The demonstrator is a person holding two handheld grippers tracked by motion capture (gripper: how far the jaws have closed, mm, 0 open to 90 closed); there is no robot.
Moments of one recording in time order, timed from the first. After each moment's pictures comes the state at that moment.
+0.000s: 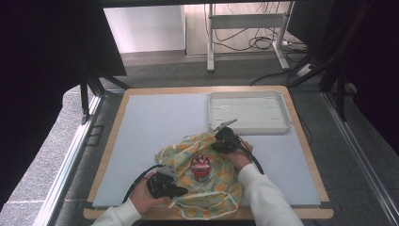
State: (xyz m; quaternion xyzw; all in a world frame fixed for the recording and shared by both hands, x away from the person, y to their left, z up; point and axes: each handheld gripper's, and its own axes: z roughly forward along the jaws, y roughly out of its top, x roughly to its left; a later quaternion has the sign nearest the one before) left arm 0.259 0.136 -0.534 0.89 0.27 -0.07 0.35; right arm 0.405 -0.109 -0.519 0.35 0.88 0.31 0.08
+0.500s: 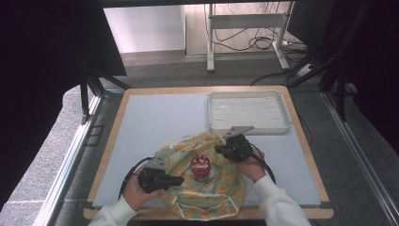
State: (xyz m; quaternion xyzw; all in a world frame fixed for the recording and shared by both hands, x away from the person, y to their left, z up) left arm 0.261 0.161 -0.496 0.86 0.29 0.00 0.43; right arm 0.347 -0.140 -0.469 0.30 0.86 0.39 0.10
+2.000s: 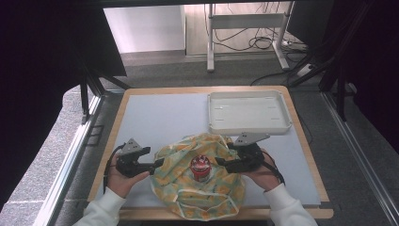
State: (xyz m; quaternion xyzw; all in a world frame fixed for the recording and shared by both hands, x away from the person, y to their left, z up) left arm 0.280 0.217 -0.493 0.78 0.42 0.15 0.43; right arm 0.311 -0.155 -0.444 0.26 0.85 0.43 0.12
